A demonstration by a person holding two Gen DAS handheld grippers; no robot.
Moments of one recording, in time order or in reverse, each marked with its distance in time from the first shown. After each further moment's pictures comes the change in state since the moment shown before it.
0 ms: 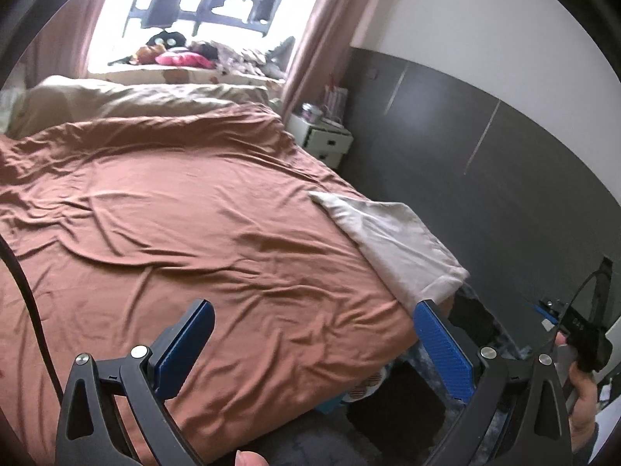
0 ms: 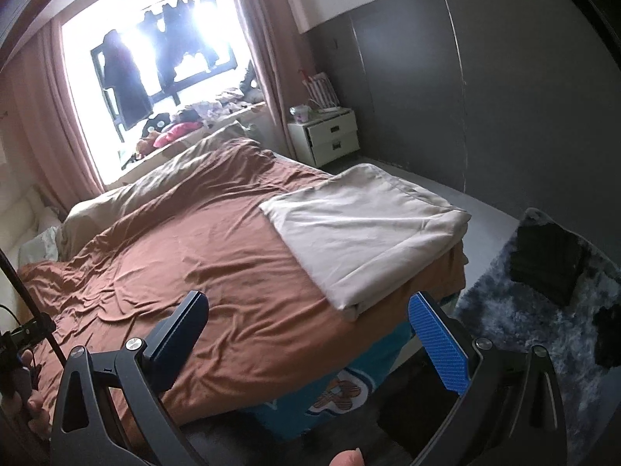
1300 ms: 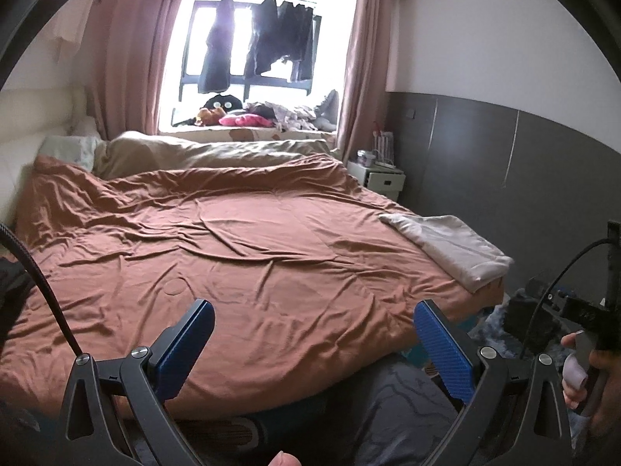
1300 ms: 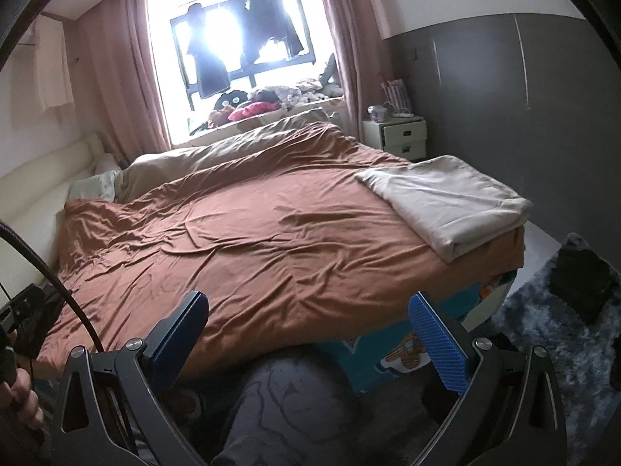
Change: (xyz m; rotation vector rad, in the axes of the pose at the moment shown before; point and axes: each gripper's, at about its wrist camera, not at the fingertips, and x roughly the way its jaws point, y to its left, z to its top) left arm -0.165 0.032 -0.118 0.094 -0.212 0.254; right arm -0.021 0.083 -0.104 -0.157 0.001 0.160
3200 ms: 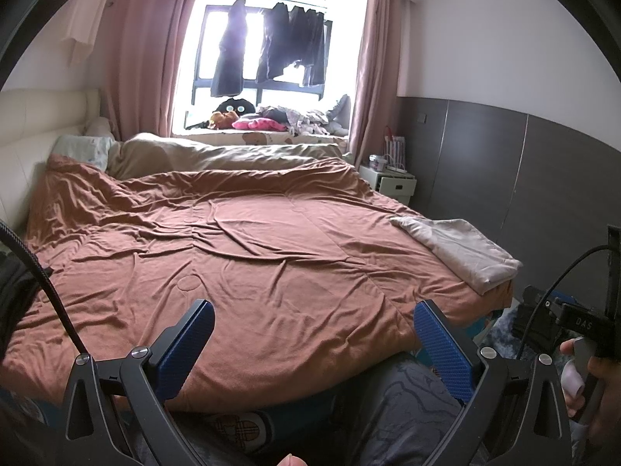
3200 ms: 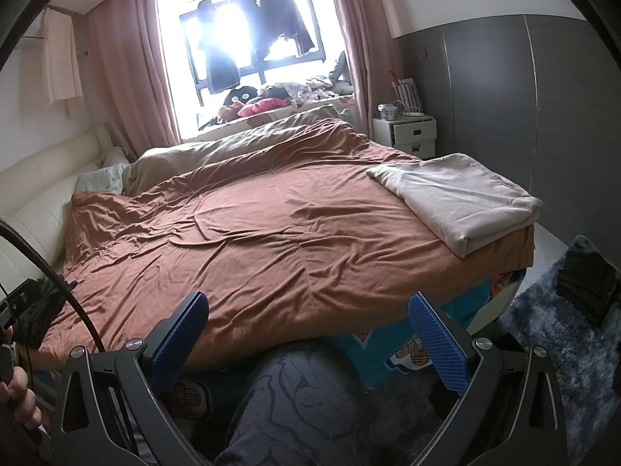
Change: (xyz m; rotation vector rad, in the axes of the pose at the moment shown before) left arm -0.011 0.007 -0.008 -0.008 -0.014 0.034; right arm -0.006 0.014 -0.016 -0.018 -0.010 0.009
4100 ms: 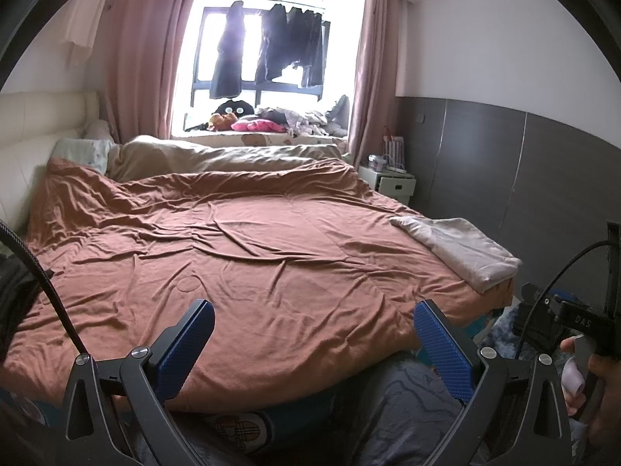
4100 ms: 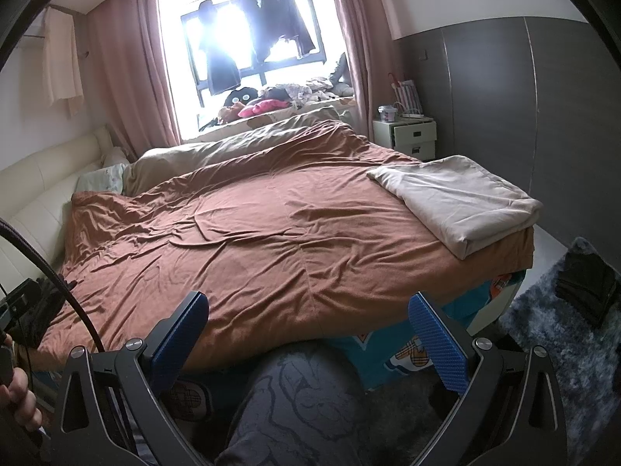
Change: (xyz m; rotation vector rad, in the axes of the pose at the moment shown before) left arm -0.001 -0.005 -0.002 0.010 -0.005 0.010; right arm -0.001 0.000 0.000 -0.004 -0.001 -0.005
